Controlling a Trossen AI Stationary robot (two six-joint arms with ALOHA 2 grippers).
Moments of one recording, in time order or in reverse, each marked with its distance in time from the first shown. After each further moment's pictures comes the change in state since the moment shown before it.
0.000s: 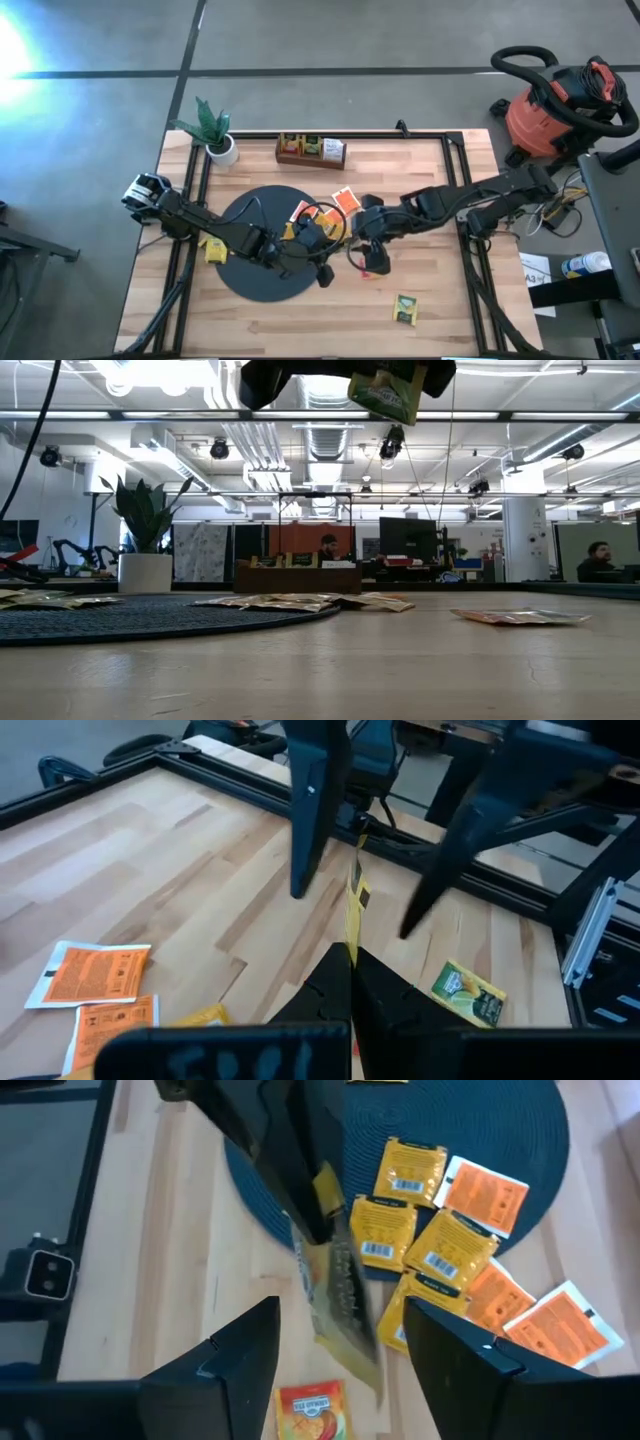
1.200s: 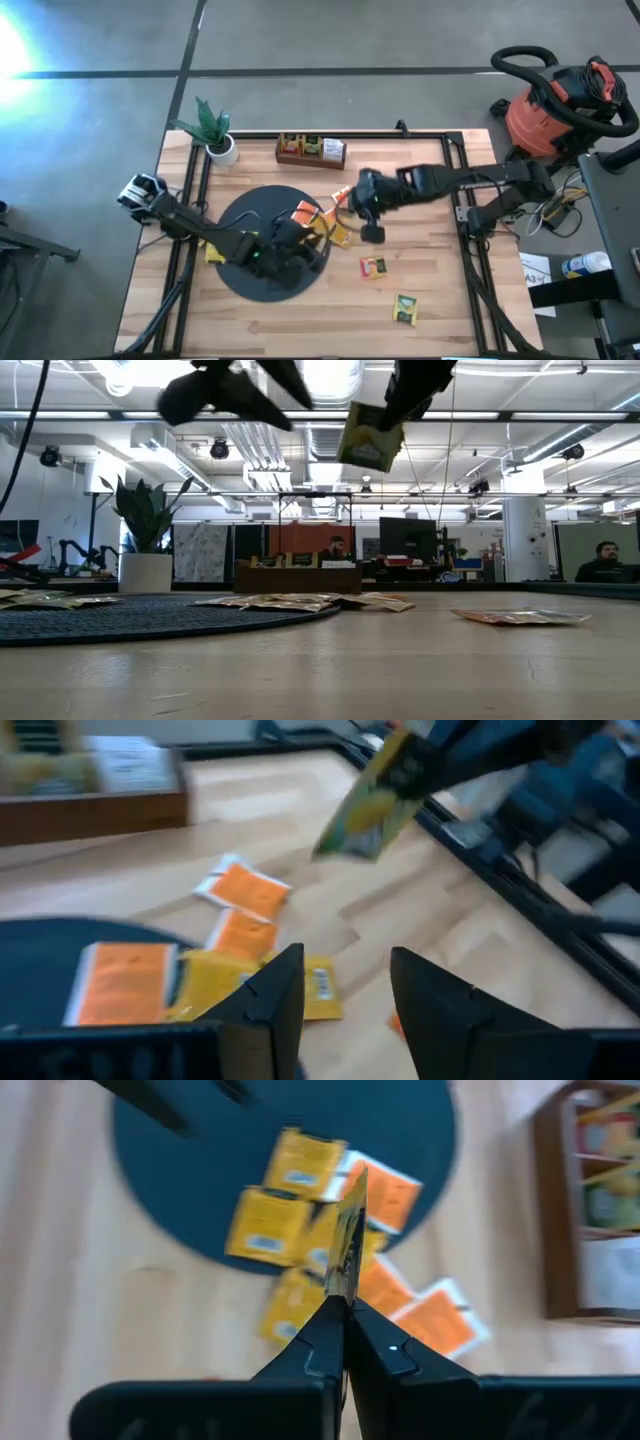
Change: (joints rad) left arm -0.089 -0.029 0.000 -0.427 -0.351 -0.651; right arm -0.215 0.000 -0.001 -0.035 0.001 -0.242
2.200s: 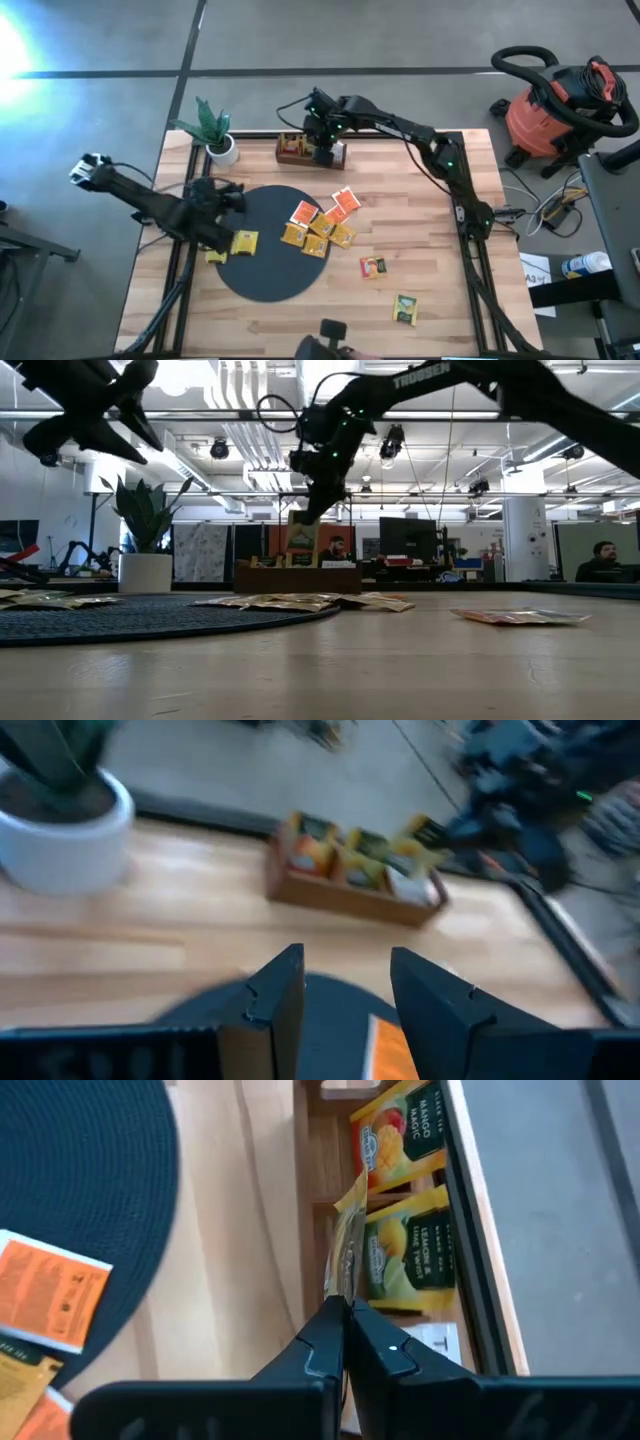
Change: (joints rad) left arm 0.036 -0.701 -0.474 -0.663 -0.156 -0.659; right arm -0.516 0.814 0.918 -0.256 -0.172 -0.312
